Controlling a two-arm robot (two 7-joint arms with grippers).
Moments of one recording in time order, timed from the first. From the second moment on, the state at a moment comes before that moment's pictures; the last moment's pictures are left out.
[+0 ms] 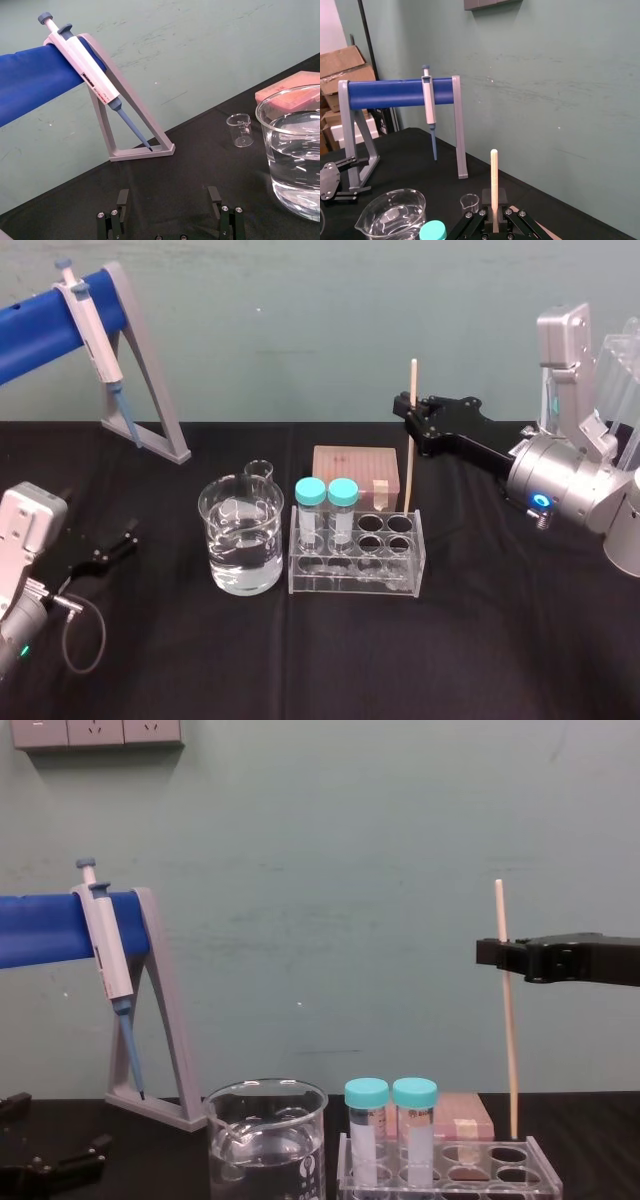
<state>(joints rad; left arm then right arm) -0.20 0.60 0.45 -1.41 -0.25 -0.12 0.03 0.51 0.48 -0.40 -1.37 0.56 0.12 0.49</state>
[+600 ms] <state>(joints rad) -0.20 0.60 0.45 -1.41 -0.25 -0.12 0.03 0.52 0.46 -0.43 -1.31 0.54 0.10 0.53</state>
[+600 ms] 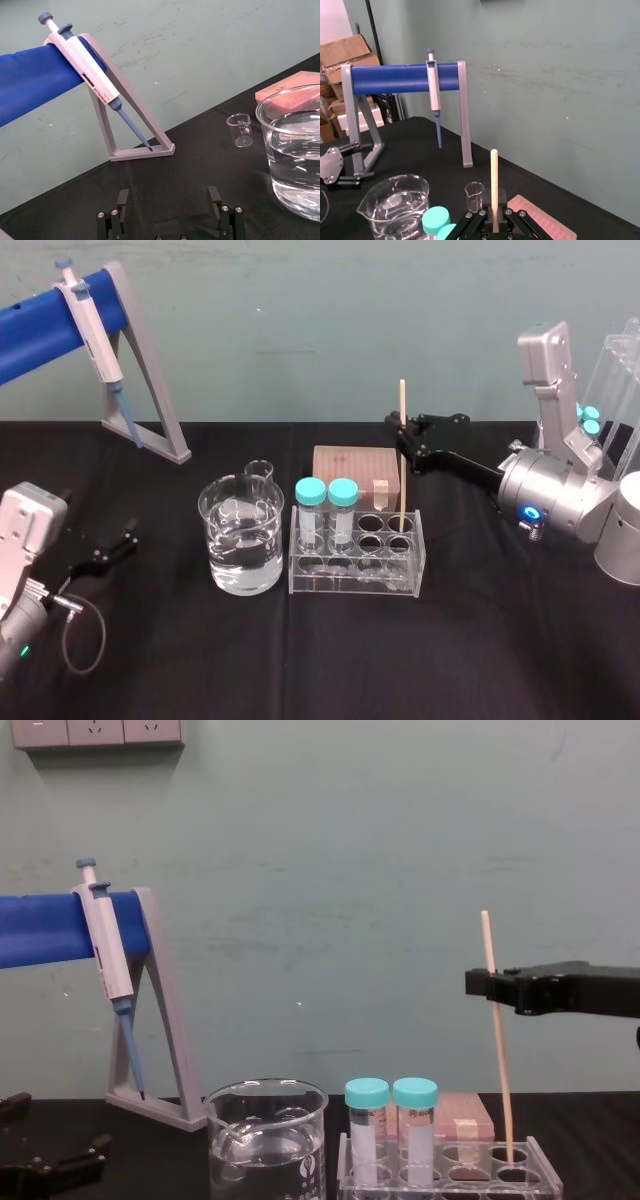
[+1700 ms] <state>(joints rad) -0.20 0.60 0.45 -1.41 -0.25 -0.12 0.03 0.50 0.43 -0.43 -1.22 0.51 0.08 0.53</state>
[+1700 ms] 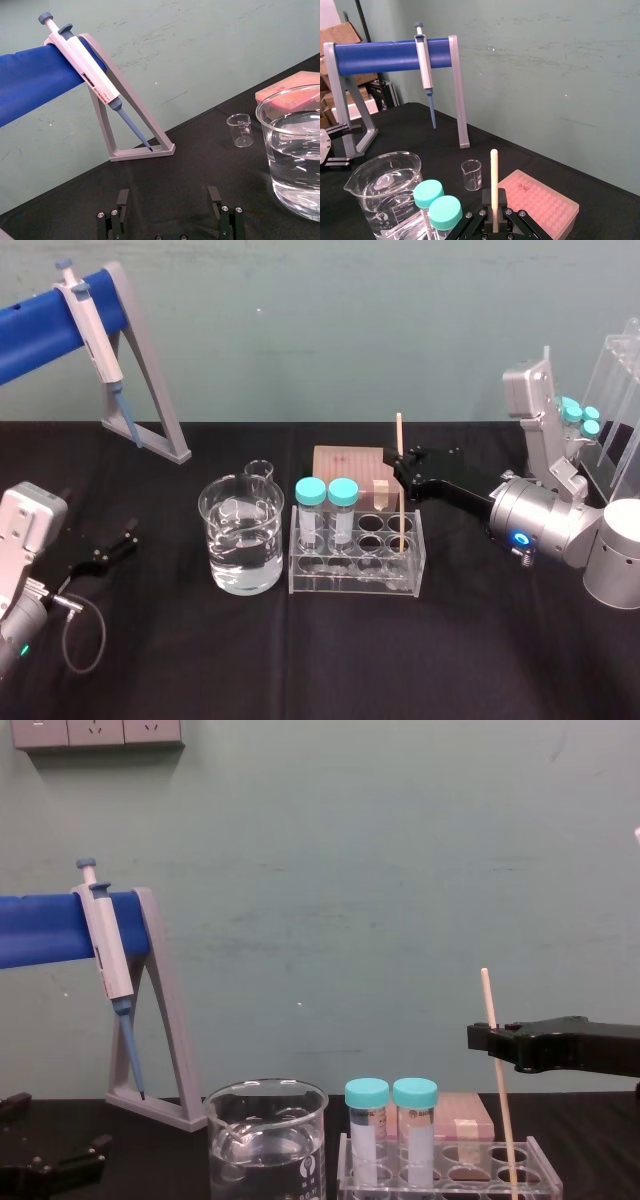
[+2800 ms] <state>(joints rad) -0.20 0.60 0.45 -1.41 -0.25 -0.12 0.03 0.49 0.41 -0.41 -1.21 0.50 0.08 0.52</state>
